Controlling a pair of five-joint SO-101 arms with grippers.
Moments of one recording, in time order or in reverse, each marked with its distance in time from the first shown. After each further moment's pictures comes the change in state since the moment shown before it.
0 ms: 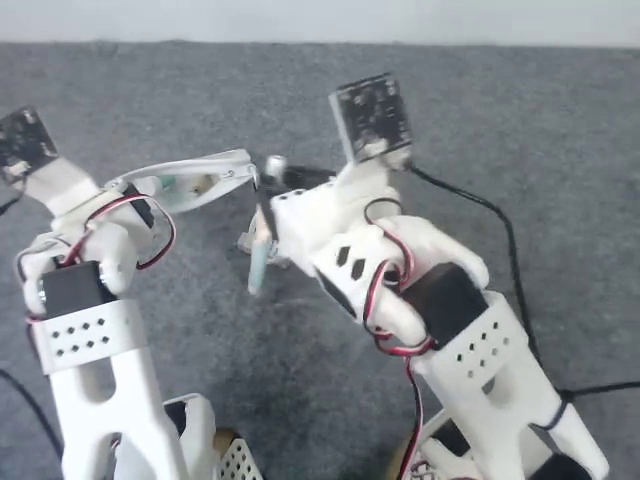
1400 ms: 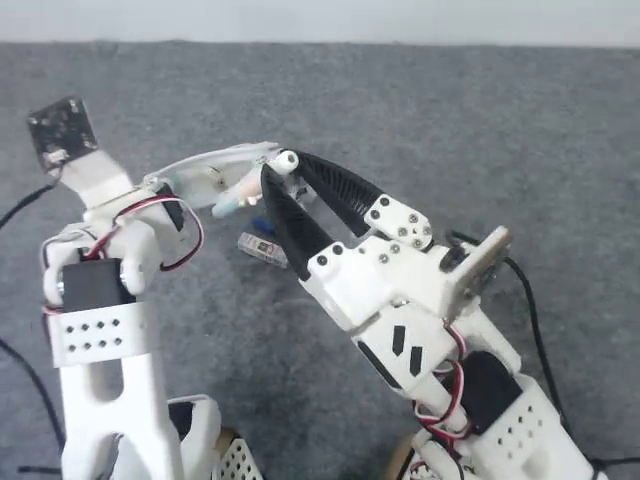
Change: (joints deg) left arm 8.1 0.0 -2.3 4.7 0.0; right arm -1.4 -30.0 34.6 -43.1 9.8
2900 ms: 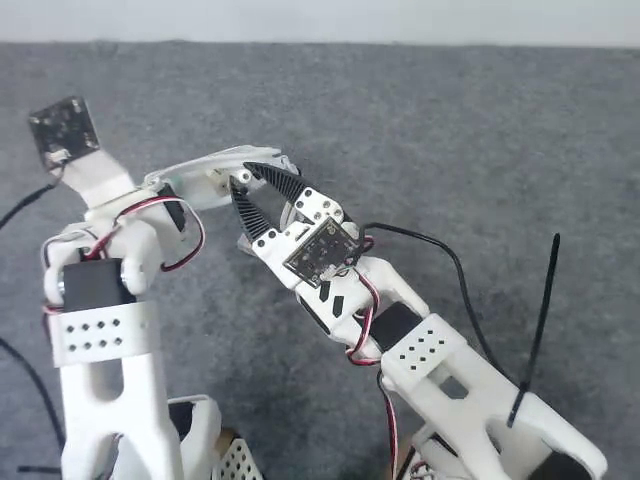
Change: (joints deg) left arm 0.2 0.0 0.0 0.0 0.0; right arm 1.1 30.6 11.3 -29.4 19.9
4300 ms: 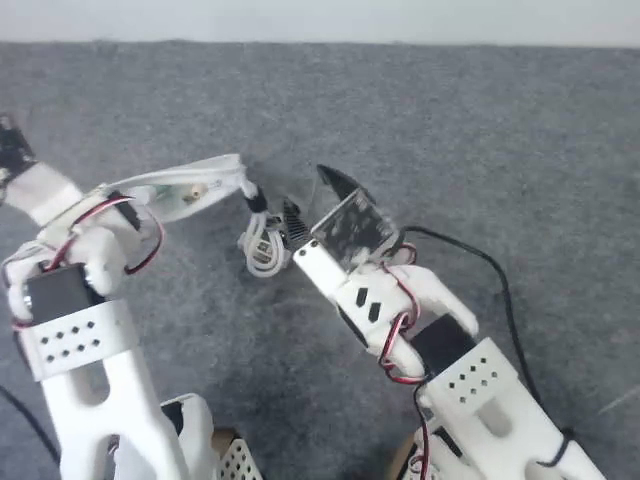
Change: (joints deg) left arm -11.9 0.0 0.0 0.0 1.9; right arm 5.6 -18.0 -4.5 41.8 -5.1
